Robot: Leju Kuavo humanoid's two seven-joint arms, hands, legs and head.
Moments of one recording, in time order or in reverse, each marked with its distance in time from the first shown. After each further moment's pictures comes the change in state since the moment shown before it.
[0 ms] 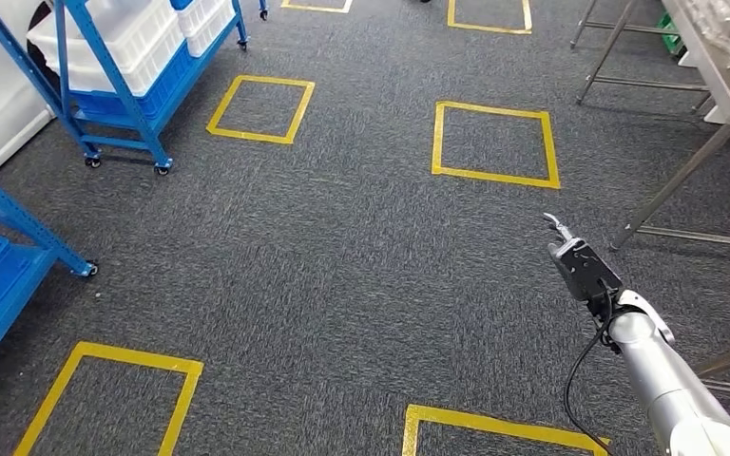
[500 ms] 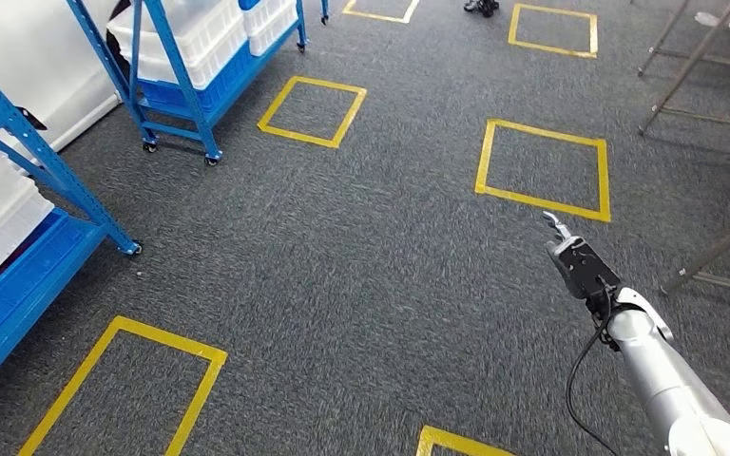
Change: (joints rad) left arm 0.003 0.000 0.002 0.000 0.006 -0.003 0.001; right arm -0.017 0.005 0.007 0.010 0.000 0.001 -0.002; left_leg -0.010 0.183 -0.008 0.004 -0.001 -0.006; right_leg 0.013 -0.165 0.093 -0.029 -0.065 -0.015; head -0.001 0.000
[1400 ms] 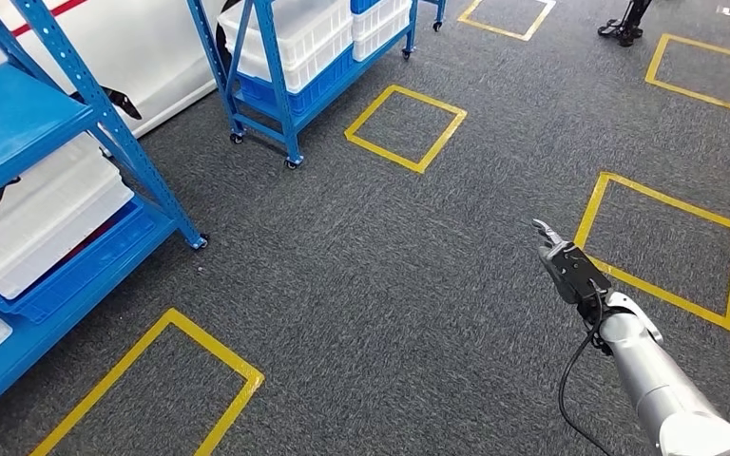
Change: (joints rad) left arm 0.006 -0.008 0.027 0.000 0.030 -0.012 0.000; right arm -0.012 0.023 0.023 0.062 -0.012 0.024 -0.017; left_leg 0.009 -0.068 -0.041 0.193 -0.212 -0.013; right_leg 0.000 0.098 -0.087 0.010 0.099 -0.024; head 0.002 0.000
